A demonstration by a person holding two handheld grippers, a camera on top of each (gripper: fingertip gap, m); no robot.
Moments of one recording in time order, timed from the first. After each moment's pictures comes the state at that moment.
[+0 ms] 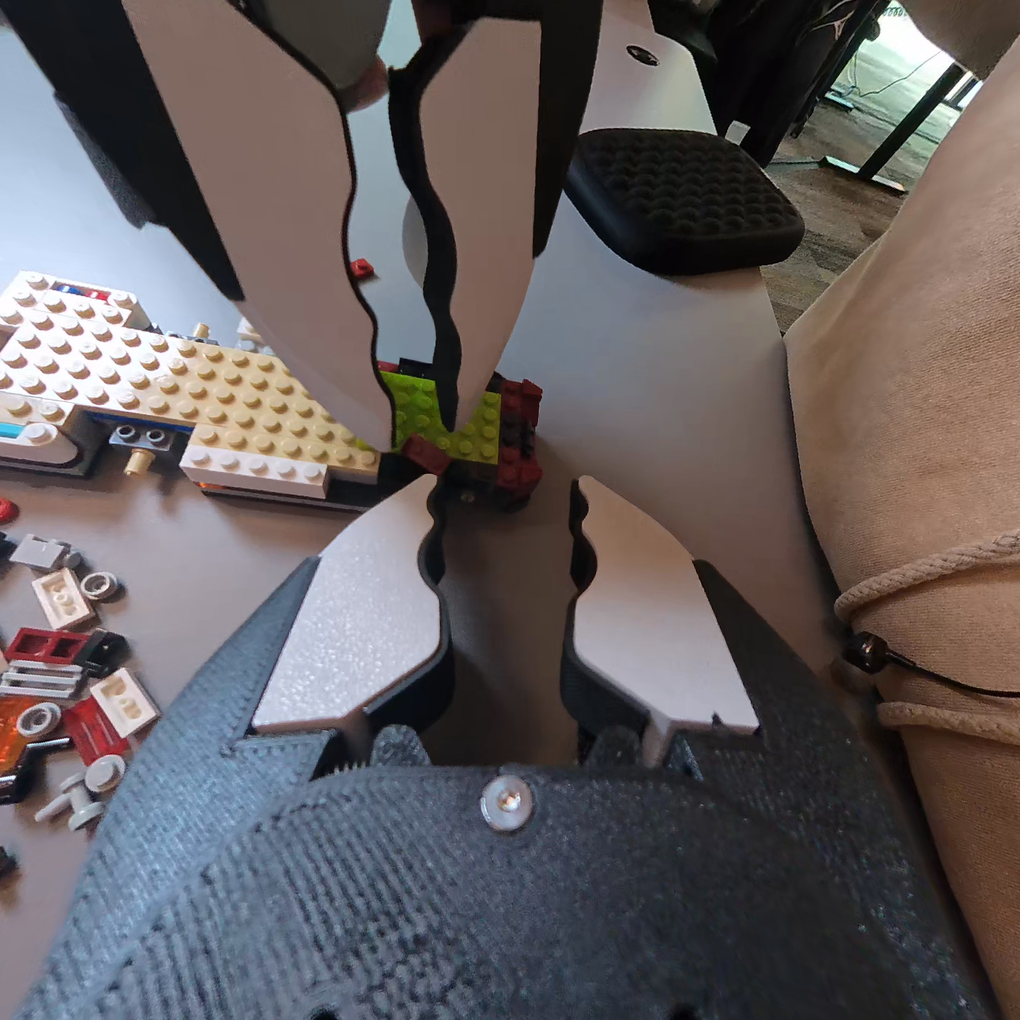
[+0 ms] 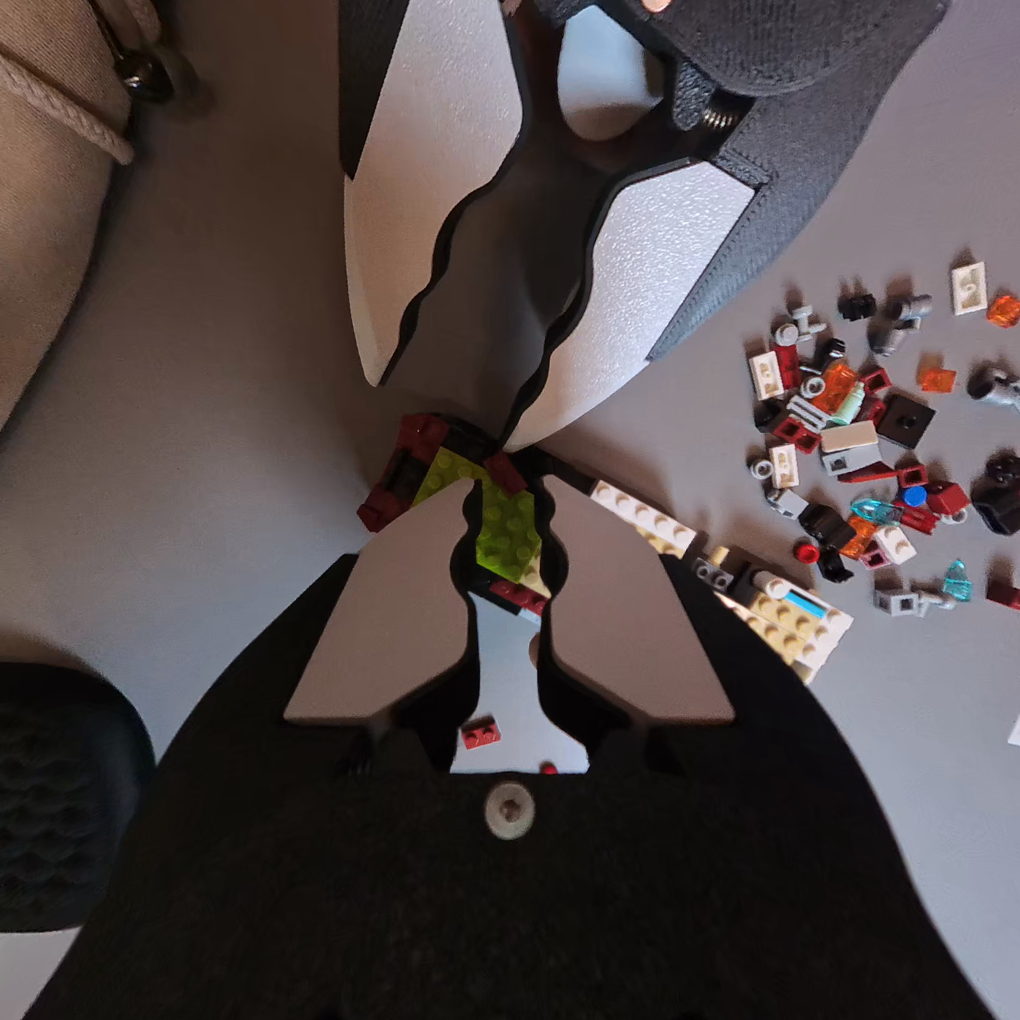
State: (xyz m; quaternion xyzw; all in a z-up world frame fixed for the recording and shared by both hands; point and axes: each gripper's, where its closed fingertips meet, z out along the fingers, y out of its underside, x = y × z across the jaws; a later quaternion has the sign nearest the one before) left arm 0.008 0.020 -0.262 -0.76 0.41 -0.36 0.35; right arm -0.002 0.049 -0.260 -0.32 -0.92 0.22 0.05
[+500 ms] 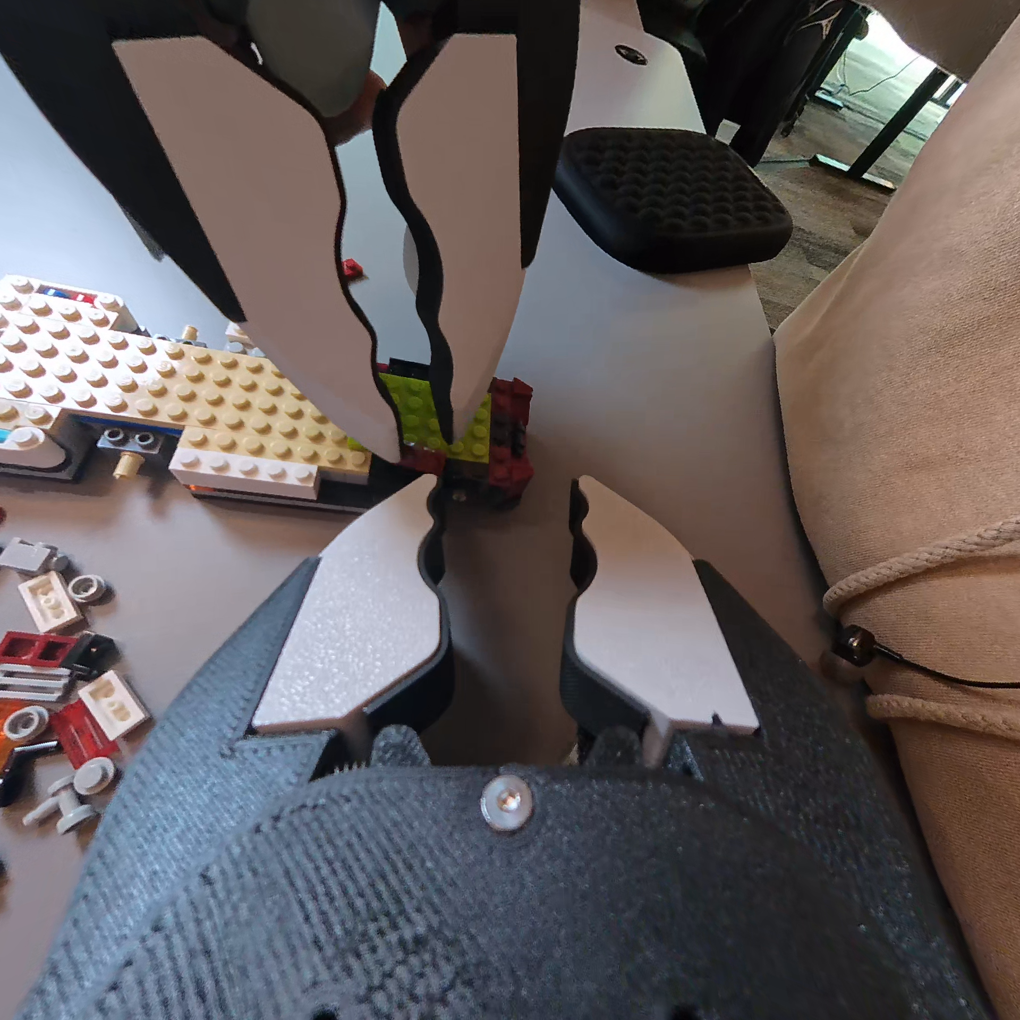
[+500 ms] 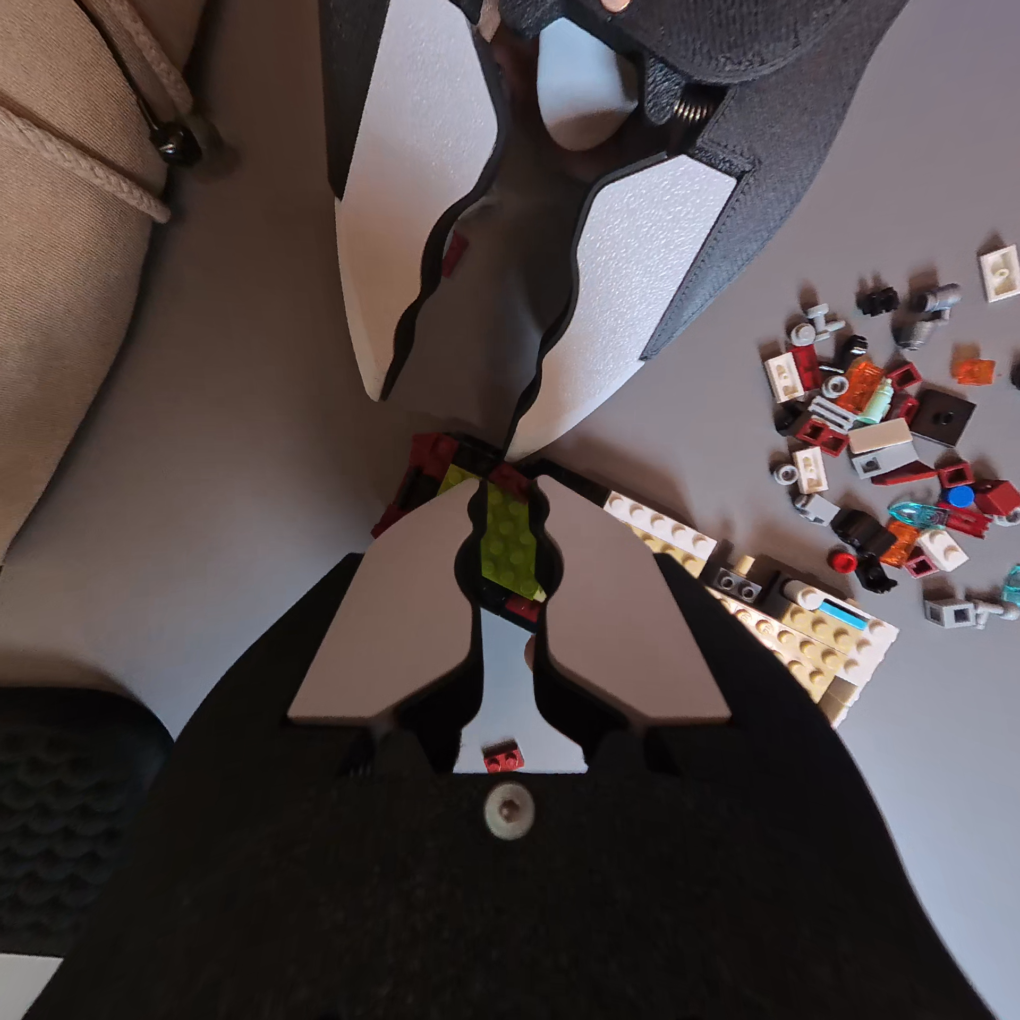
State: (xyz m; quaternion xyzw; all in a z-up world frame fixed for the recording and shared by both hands) left arm 0.009 0.016 -0.261 -0.76 0.41 -0.36 0.35; right arm -0.003 0.042 -0.261 -0.35 -0.90 0.25 0.03
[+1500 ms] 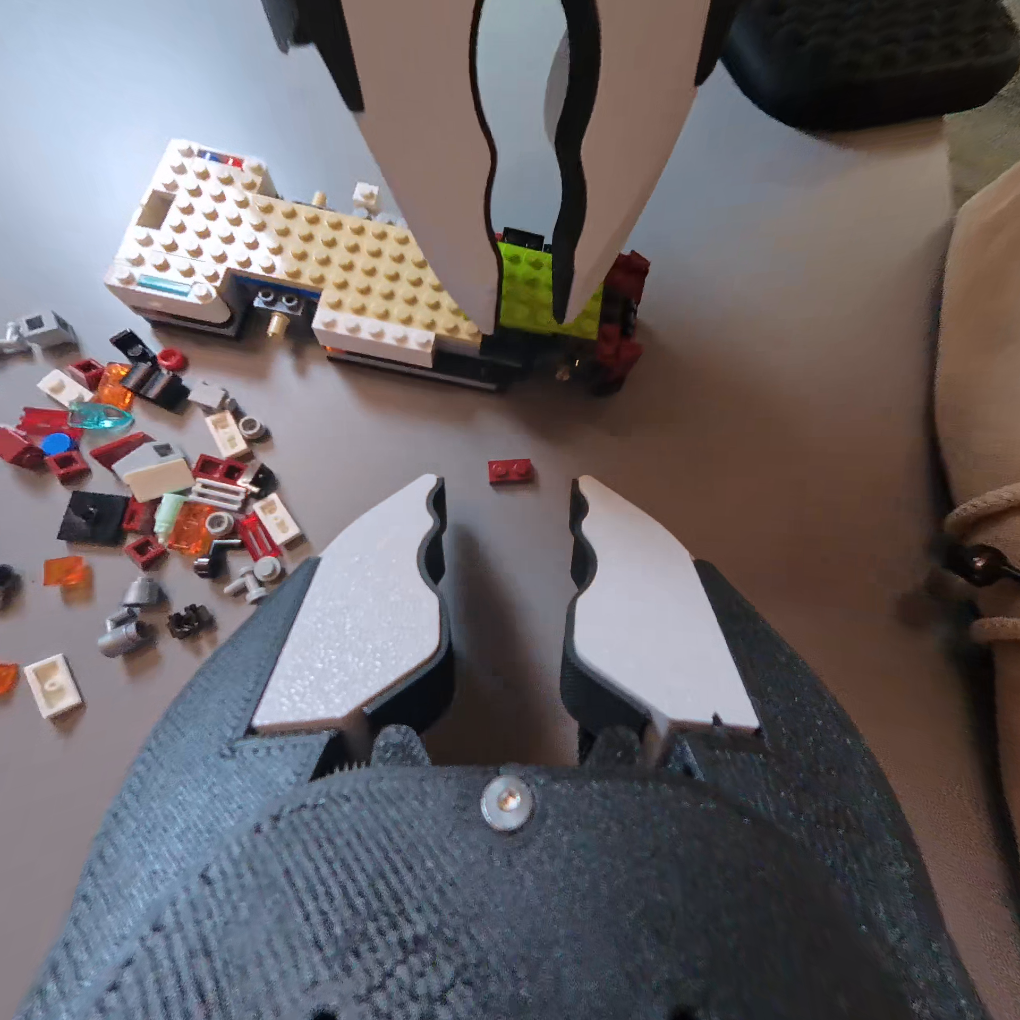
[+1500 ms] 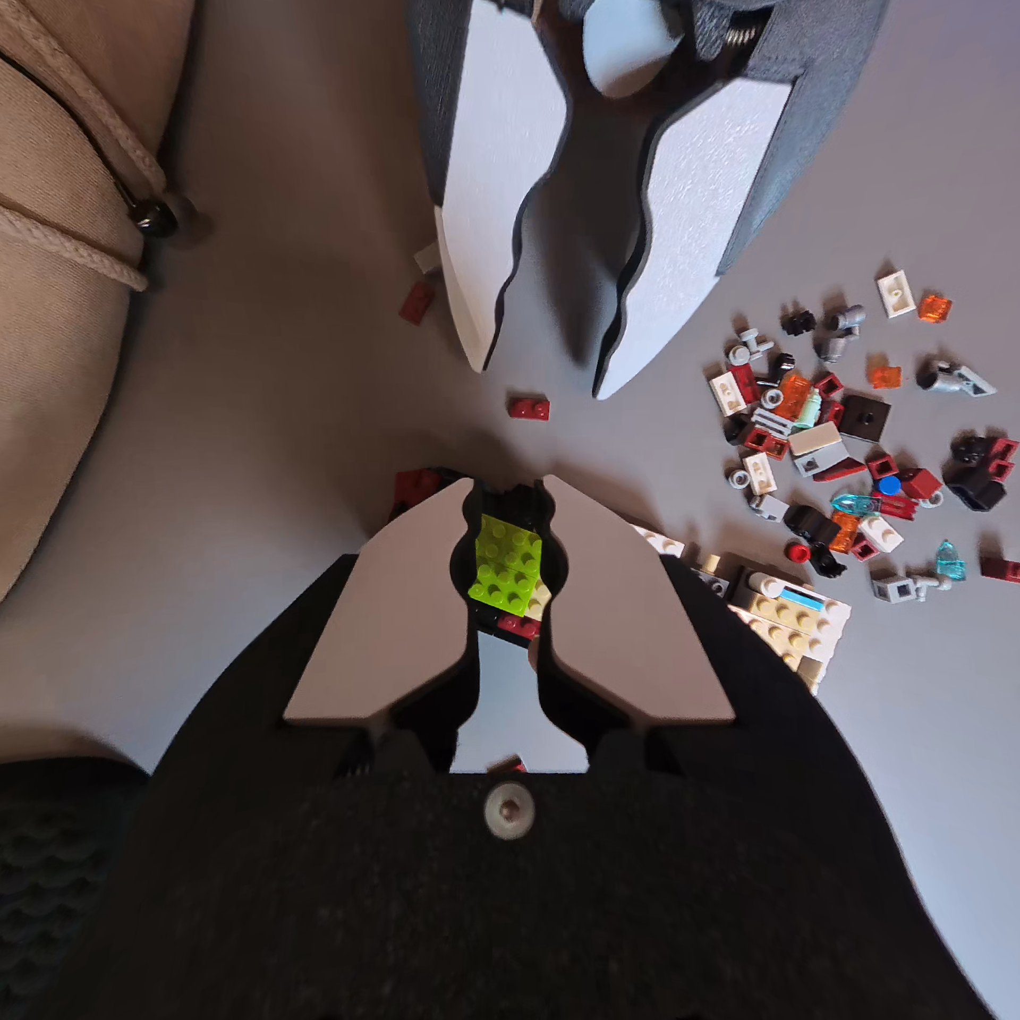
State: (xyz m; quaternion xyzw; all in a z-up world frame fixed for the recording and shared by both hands) left arm -0.043 0.024 -0.276 -0.82 0.41 -0.24 0.32; right arm -0.015 0.041 -0.251 -0.38 -0.89 0.25 0.08
